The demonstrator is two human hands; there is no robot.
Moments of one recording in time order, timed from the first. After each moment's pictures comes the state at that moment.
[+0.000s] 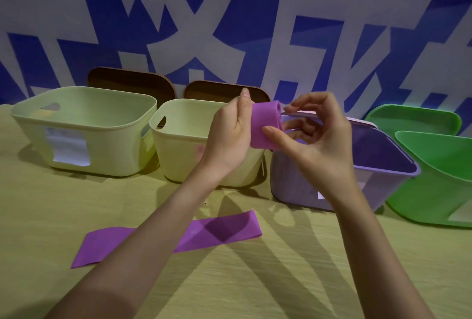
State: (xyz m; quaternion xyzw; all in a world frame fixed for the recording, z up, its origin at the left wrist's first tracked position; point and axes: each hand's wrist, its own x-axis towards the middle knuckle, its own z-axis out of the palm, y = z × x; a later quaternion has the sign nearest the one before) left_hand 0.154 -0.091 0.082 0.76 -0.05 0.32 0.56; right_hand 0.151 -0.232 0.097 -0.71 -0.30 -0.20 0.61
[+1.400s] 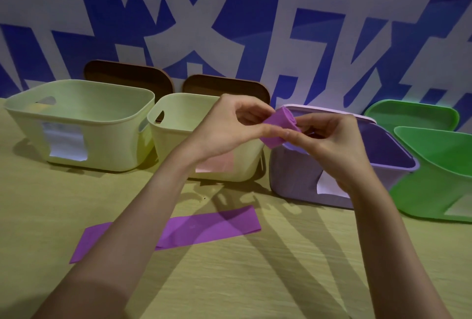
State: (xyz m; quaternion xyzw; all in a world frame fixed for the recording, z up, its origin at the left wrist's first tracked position) left_hand 0.154 -0.067 0.093 0.82 -0.20 0.16 0.52; right_hand 0.164 -0.256 0.099 -0.78 -0.27 -0.10 0.55
